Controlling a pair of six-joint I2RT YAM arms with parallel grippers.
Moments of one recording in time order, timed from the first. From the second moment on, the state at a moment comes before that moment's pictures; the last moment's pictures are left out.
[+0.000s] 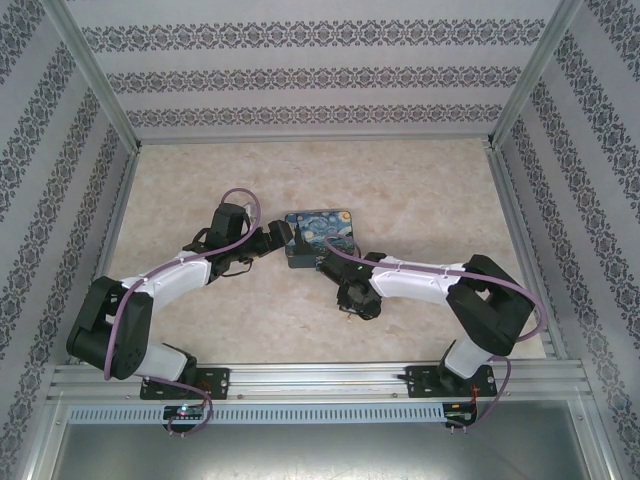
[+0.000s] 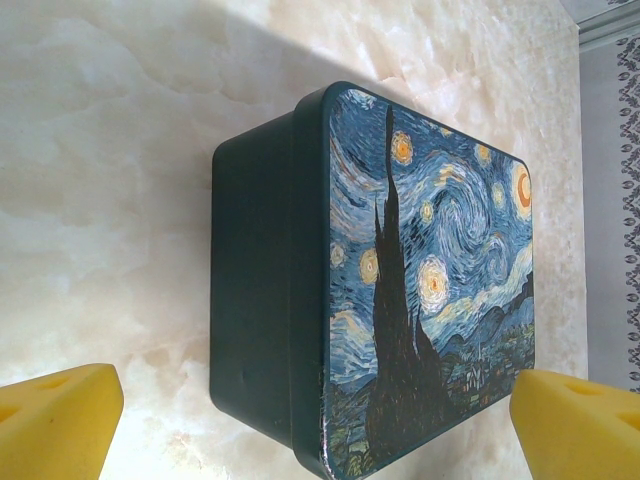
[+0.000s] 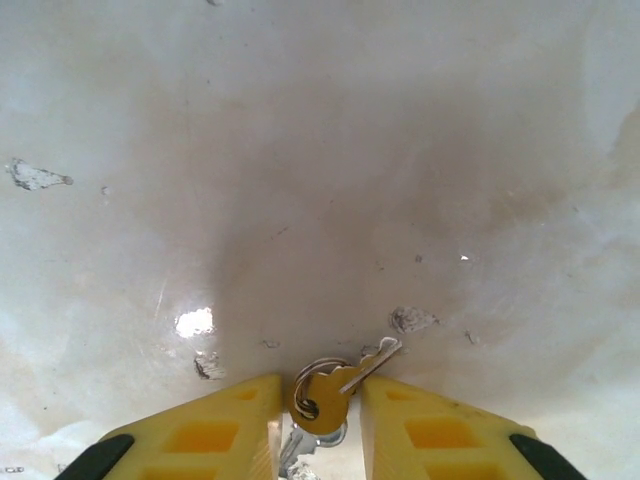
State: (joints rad) left arm -0.34 1.42 0.71 0.01 0.34 -0.79; right arm 0.89 1.63 0.88 -0.73 0.05 1.20
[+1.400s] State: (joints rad) left arm -0.42 1.32 0.69 0.23 0.39 -1.24; right arm 0.72 1.16 0.88 -0.34 0.14 1.17
